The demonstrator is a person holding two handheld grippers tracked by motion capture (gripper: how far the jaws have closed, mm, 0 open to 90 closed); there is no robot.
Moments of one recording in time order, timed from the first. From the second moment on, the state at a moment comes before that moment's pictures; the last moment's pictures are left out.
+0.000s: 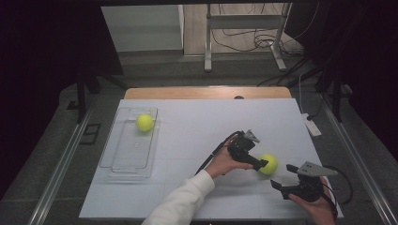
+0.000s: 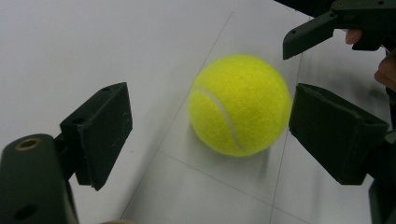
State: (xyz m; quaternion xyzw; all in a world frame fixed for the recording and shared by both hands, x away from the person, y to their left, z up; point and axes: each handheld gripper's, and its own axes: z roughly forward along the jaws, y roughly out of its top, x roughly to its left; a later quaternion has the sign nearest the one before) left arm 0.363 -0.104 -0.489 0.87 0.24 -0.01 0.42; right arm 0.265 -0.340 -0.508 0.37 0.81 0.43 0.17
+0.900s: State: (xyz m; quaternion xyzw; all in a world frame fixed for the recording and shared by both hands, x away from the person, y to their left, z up) left arm 0.364 -0.132 -0.498 0.88 0.23 -0.02 0.41; right arm 0.264 -0.340 -0.509 0.36 0.81 0.42 0.17
